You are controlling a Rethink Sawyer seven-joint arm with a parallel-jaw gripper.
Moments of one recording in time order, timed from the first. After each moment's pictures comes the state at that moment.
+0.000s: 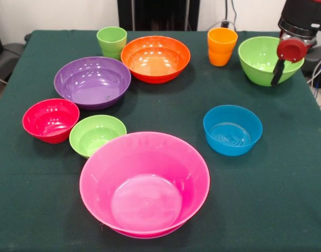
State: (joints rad) arm 0.52 -0.34 -0.44 1.66 0.75 0.39 3.35
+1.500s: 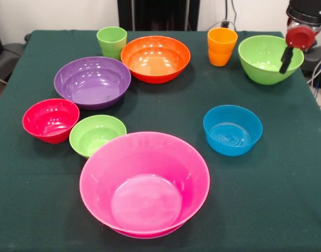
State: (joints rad) arm 0.56 -0.39 -0.42 1.72 0.75 0.39 3.35
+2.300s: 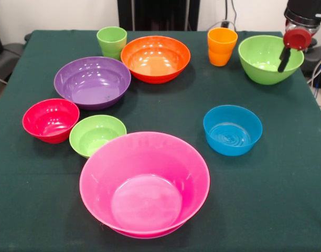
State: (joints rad) arm 0.56 -0.39 -0.38 1.76 0.75 0.38 3.35
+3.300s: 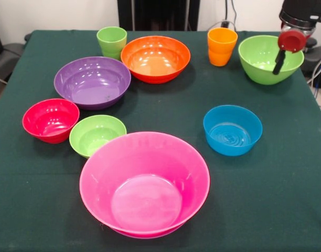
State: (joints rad) arm 0.53 -0.39 -0.38 1.76 0.75 0.36 3.35
